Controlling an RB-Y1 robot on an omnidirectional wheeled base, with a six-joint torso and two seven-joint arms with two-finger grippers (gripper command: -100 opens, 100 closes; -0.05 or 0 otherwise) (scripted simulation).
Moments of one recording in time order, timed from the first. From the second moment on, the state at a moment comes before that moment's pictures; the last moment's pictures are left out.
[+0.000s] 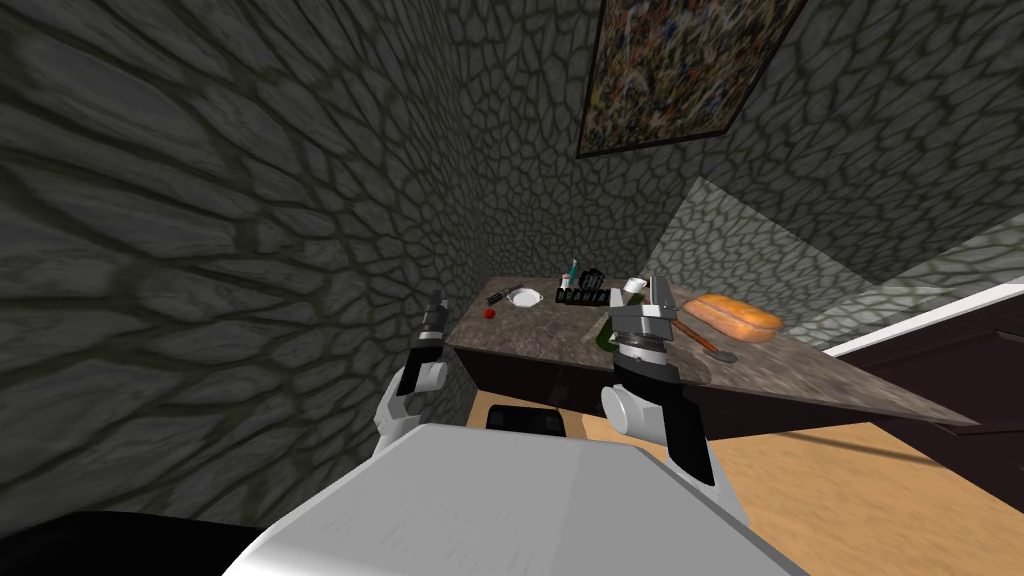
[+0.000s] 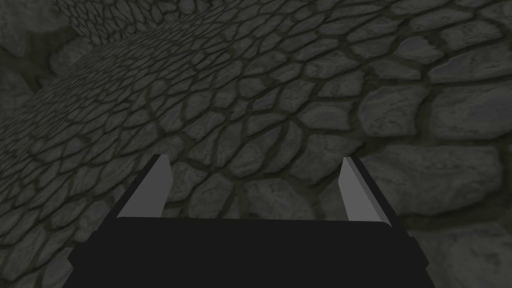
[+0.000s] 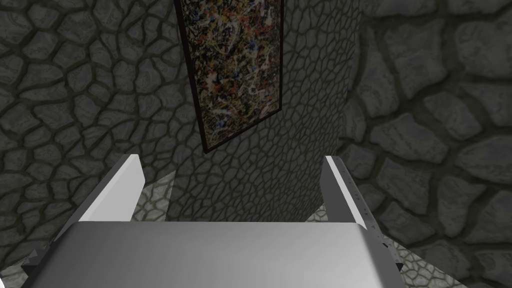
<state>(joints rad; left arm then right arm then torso) 0.26 0.13 0.15 -2.06 0.01 -0.28 -0.14 0.46 0.04 0.03 -2.38 -0.08 -0.39 0.00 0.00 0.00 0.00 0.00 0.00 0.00</state>
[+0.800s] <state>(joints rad) 0.13 0.15 0.20 -1.90 0.01 -0.10 -0.14 0.46 0.04 0.03 -2.38 -0.08 -0.39 0.00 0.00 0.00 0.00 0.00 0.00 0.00</state>
